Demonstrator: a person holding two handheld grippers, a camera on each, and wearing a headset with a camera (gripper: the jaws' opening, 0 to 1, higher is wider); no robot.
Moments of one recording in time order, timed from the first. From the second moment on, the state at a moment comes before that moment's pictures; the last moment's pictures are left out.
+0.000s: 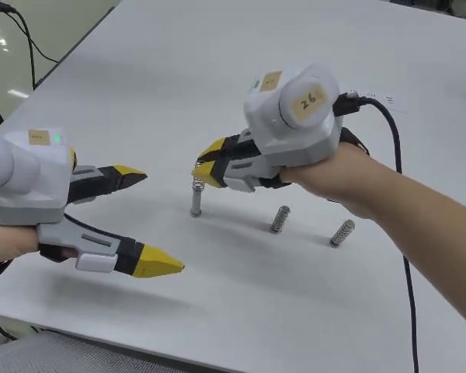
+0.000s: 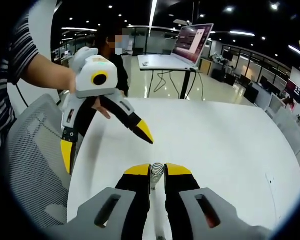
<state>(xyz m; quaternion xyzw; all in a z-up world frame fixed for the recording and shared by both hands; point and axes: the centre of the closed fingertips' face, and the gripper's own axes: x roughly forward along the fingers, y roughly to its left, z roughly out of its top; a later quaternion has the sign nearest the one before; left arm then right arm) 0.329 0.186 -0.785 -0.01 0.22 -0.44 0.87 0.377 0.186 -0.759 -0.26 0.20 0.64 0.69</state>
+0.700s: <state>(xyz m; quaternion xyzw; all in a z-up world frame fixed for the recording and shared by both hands) 0.328 0.187 -0.784 -0.01 0.22 -0.44 0.87 0.376 0.188 -0.776 -0.27 0.22 0.64 0.69</state>
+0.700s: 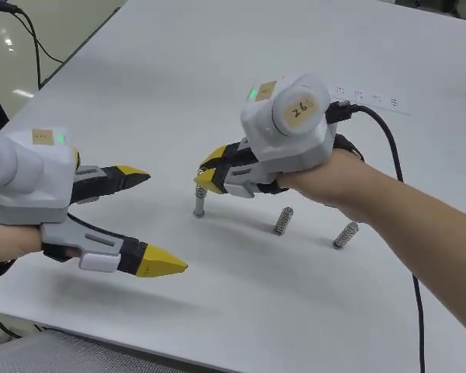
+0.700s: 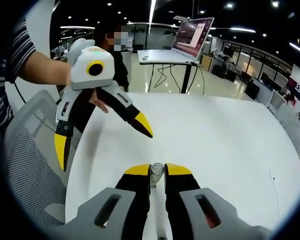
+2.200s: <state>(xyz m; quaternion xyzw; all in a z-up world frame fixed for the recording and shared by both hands) 0.336 0.176 -0.772 -0.02 0.21 -0.44 0.87 0.374 0.178 -0.793 -0.22 0.22 0.62 0.72</state>
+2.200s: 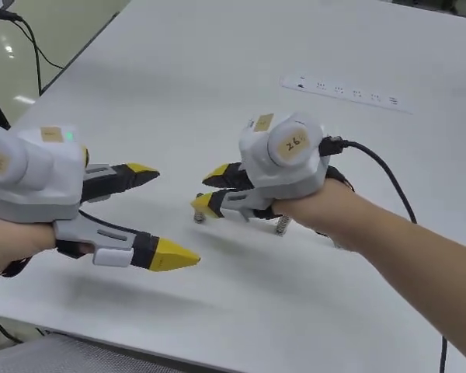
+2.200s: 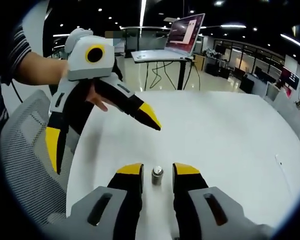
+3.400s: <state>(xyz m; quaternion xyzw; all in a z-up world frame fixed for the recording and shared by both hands) 0.342 0.161 -0.761 -0.02 0.19 -0.44 0.88 0.363 0.041 -0.770 -0.13 0.16 0.52 0.83</state>
